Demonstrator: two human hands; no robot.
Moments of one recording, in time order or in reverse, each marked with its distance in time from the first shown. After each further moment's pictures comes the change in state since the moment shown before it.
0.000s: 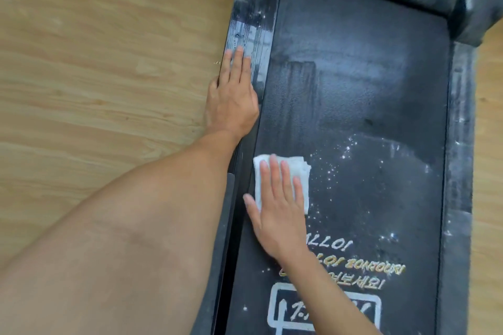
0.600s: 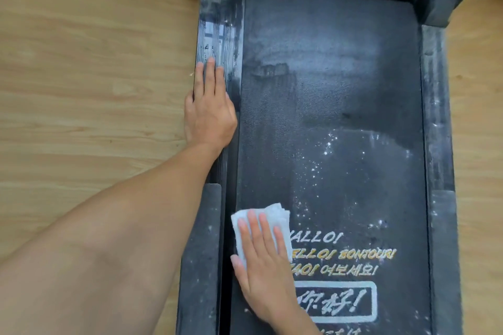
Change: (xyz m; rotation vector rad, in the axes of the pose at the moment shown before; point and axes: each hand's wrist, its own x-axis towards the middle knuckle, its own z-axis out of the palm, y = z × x) left_hand 0.000 0.001 -0.004 0.038 -0.026 -0.018; right_hand -0.096 -0.017 0.021 0.026 -0.059 -0.064
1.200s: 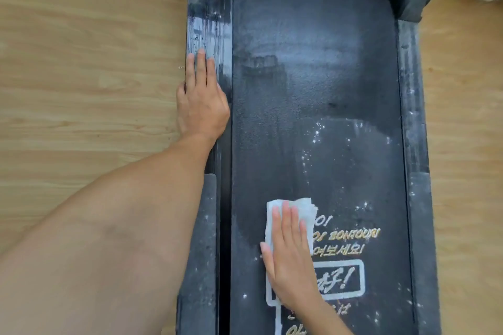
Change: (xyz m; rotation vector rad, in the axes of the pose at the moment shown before) left_hand -0.002 -0.001 -0.002 -0.019 0.003 0.006; right_hand -0.028 0.026 -0.016 0.067 -0.025 0.200
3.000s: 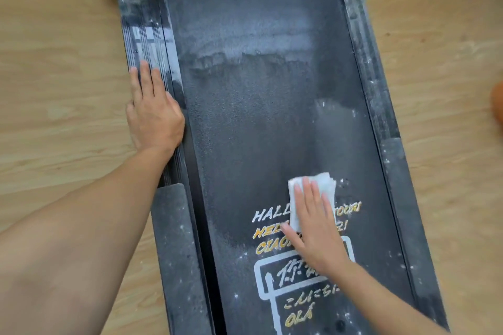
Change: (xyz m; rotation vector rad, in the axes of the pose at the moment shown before) left_hand -0.001 0.006 -0.002 0.017 -0.030 0.007; right_hand 0.001 0.091 -0.038 -0.011 0.000 0.083
